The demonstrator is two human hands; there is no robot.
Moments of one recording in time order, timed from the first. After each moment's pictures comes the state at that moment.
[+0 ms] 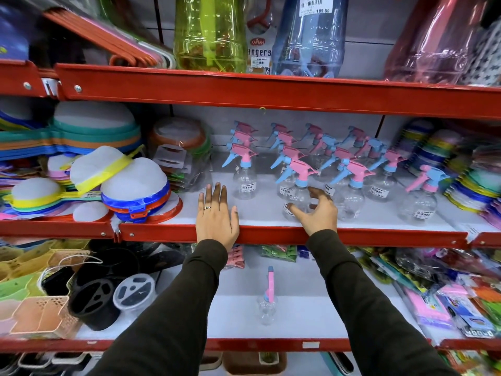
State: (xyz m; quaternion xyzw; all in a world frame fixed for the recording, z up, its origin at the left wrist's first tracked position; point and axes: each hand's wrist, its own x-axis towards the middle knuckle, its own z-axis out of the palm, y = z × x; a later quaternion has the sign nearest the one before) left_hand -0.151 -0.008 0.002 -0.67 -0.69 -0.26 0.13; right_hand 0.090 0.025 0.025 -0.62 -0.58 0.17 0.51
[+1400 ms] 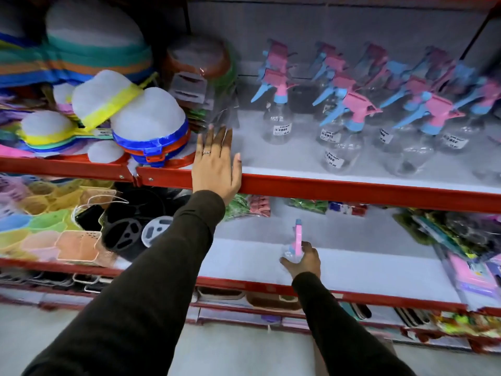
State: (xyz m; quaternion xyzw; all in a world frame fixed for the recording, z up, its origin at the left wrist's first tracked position) left_hand -0.207 -0.007 -0.008 -0.66 -0.69 -0.24 0.17; right_hand 0.029 -0.055 -0.218 -0.73 -0.49 0.38 0.28
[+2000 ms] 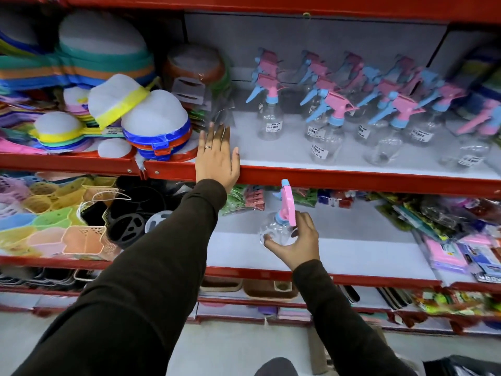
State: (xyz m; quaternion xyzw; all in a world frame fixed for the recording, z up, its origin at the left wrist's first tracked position) left_hand -0.203 -0.021 0.002 -0.67 -0.69 -0.22 0.15; right_hand 0.014 -0.123 -0.099 -0.57 -0.64 0.27 0.44
